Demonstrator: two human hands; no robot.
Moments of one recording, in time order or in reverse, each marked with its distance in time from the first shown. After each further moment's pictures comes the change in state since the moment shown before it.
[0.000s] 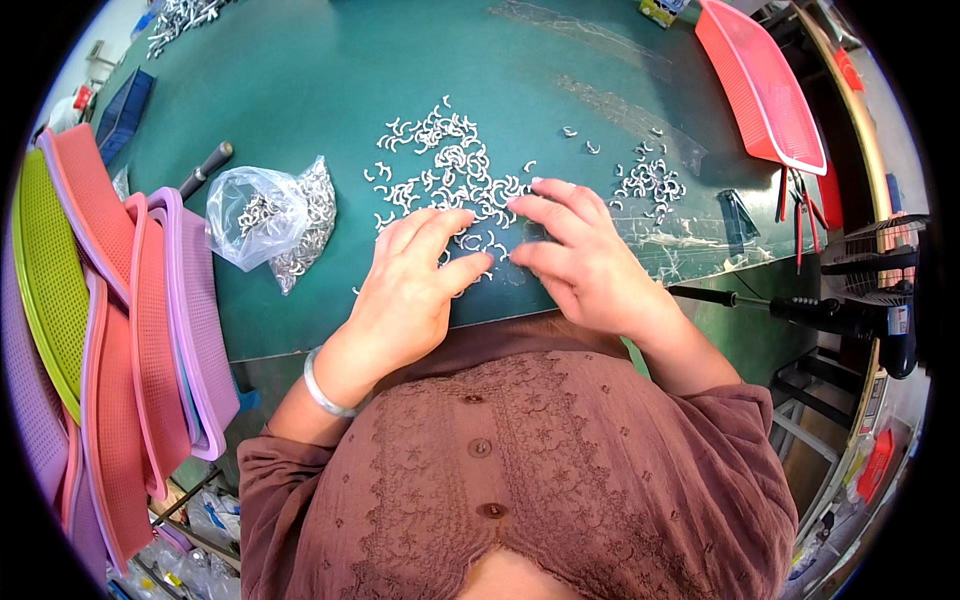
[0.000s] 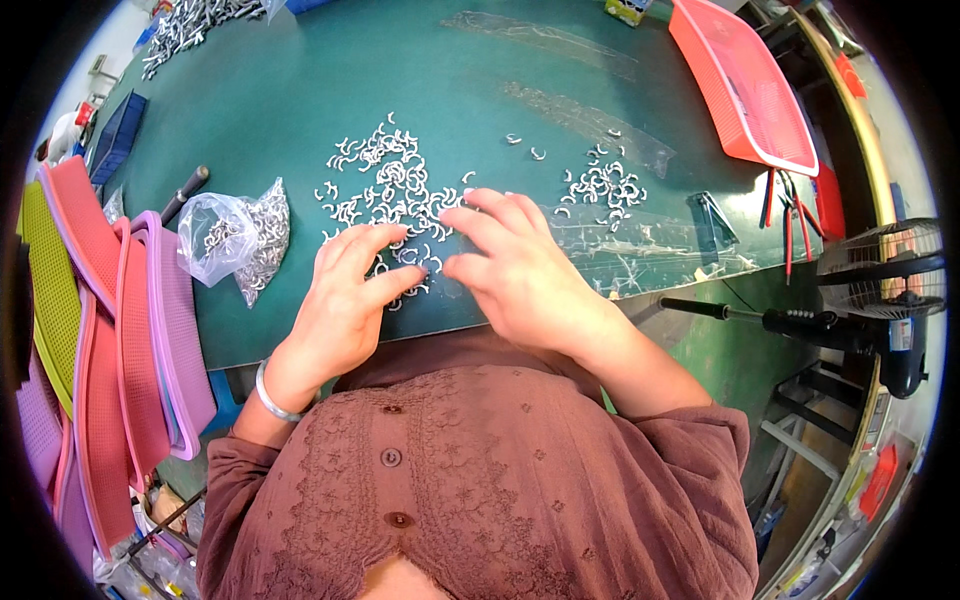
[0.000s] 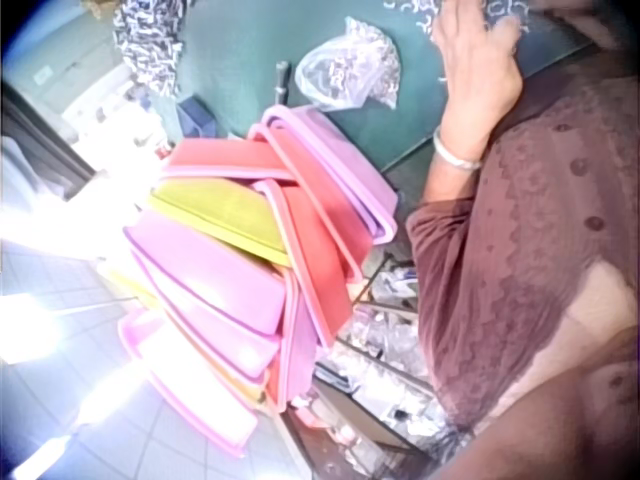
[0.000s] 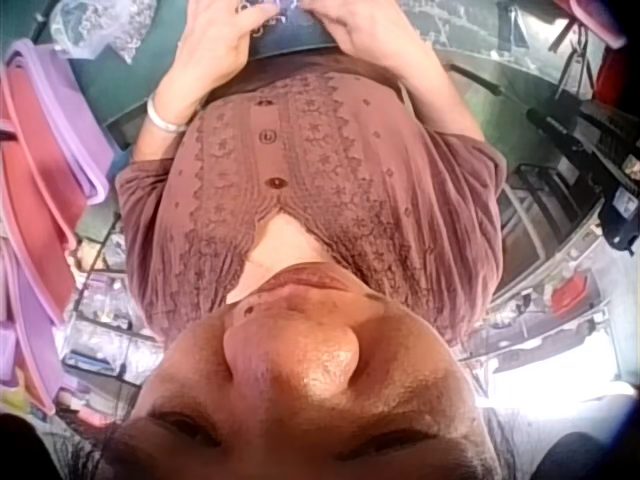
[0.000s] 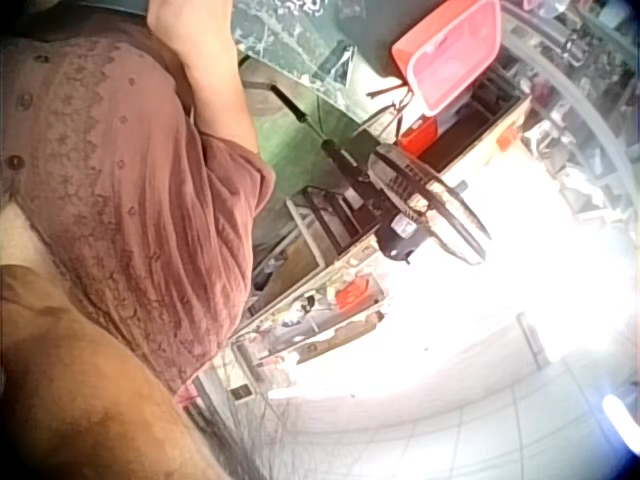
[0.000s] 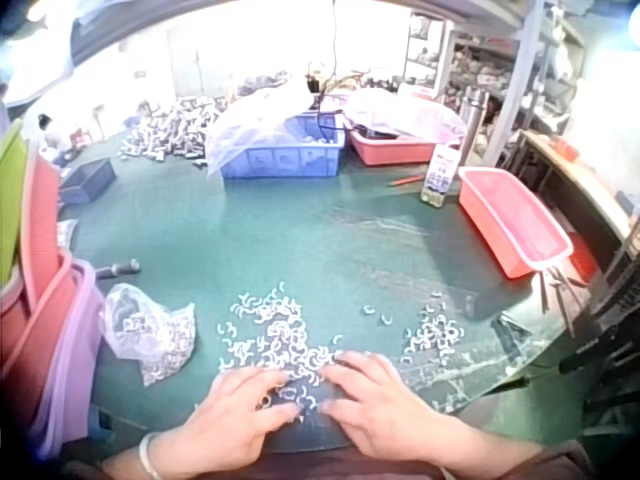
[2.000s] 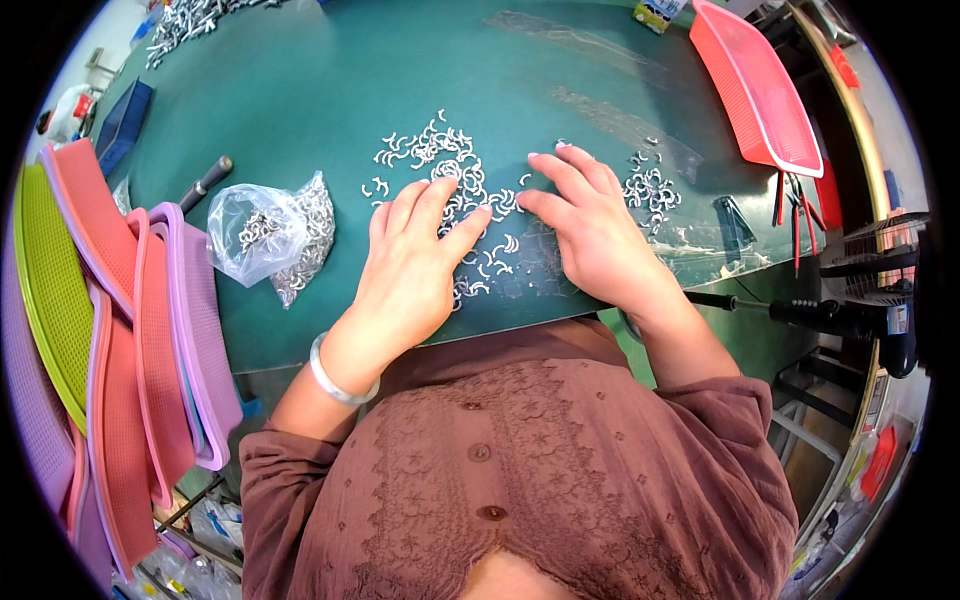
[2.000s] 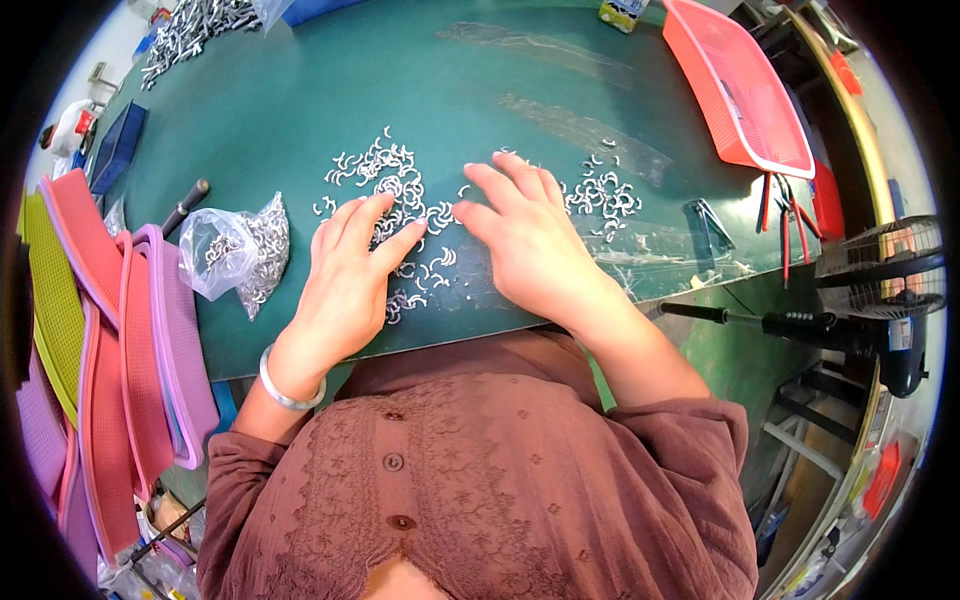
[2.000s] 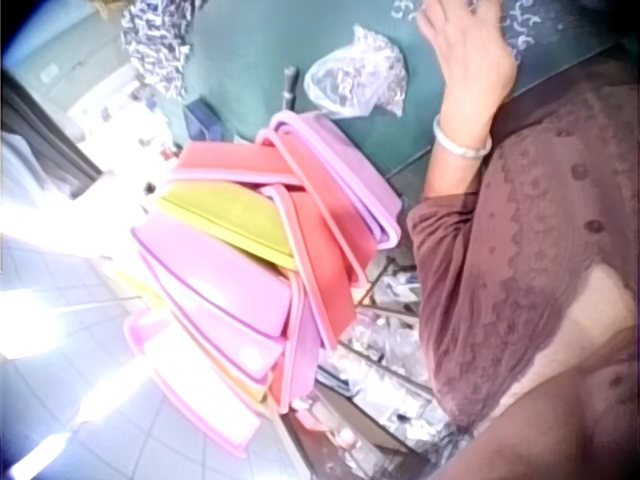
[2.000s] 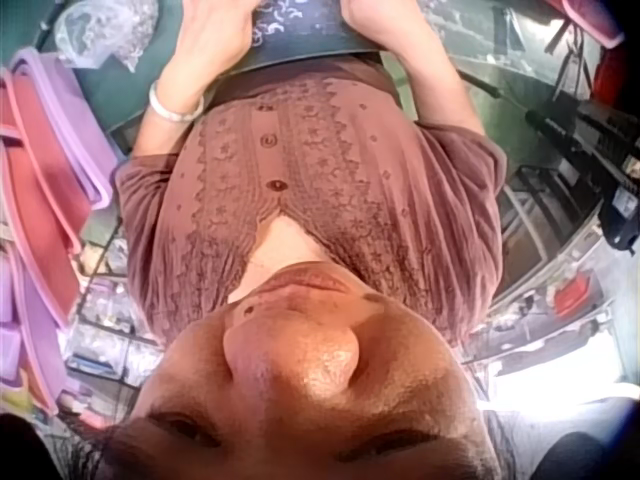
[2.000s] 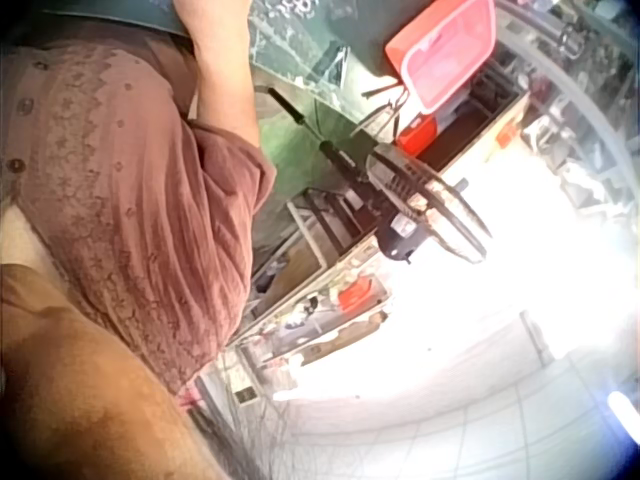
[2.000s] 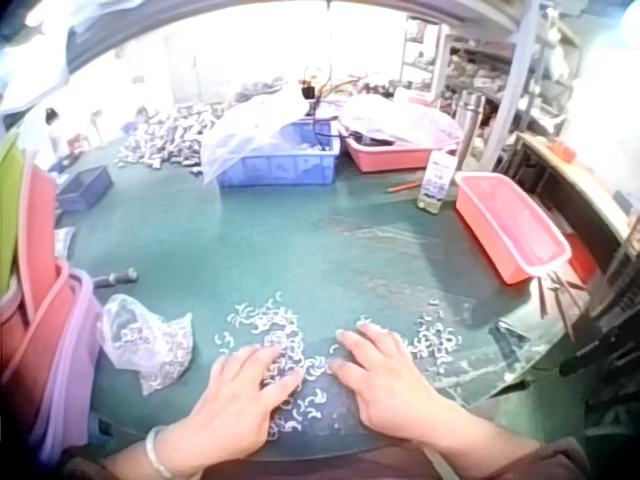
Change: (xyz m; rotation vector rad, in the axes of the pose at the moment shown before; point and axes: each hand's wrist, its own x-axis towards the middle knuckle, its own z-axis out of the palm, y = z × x) left_hand 0.025 -0.006 0.005 0.165 0.009 -0.085; right_hand 0.014 0.023 -0.001 -0.216 0.073 0.130
